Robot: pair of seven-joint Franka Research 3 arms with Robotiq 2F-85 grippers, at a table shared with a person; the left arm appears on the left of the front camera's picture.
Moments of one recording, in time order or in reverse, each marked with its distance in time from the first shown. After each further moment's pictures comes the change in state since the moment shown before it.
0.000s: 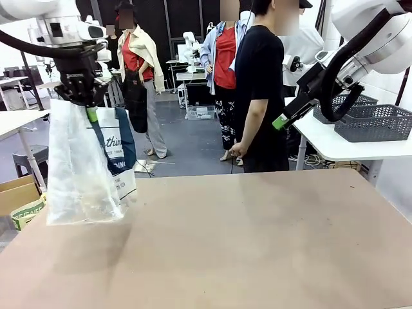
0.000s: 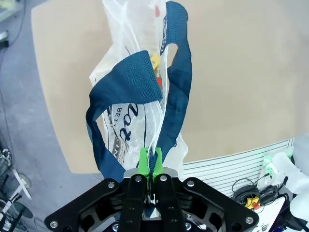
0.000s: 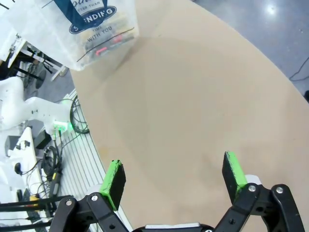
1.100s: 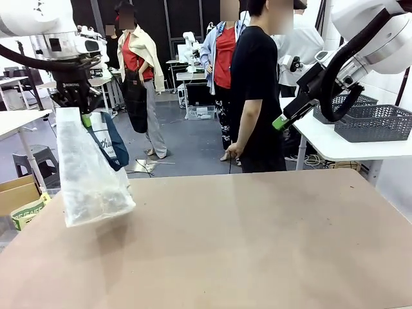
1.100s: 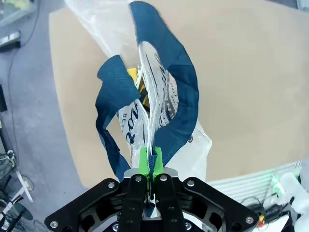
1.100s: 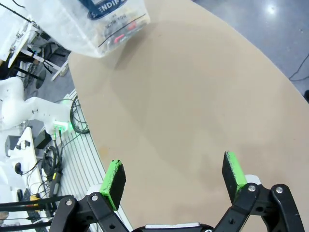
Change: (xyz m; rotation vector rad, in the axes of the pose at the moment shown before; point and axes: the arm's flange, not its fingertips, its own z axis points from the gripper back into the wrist) left arm 0.030 0.043 -0.026 0.054 -0.057 0.048; right arm 0.000 0.000 0.000 0.000 0.000 0.000
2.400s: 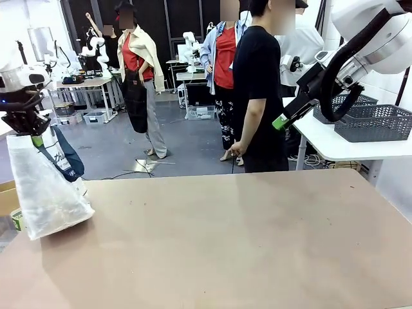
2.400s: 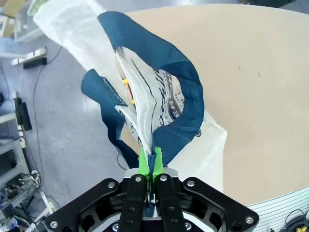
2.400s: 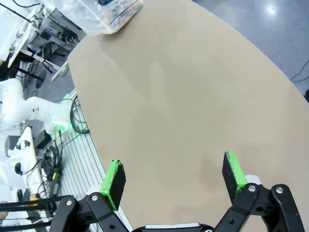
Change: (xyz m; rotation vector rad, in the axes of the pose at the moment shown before) left arm -0.022 0.144 -0.066 0.098 -0.099 -0.079; right arm 0.000 0.000 0.000 0.000 0.000 0.000
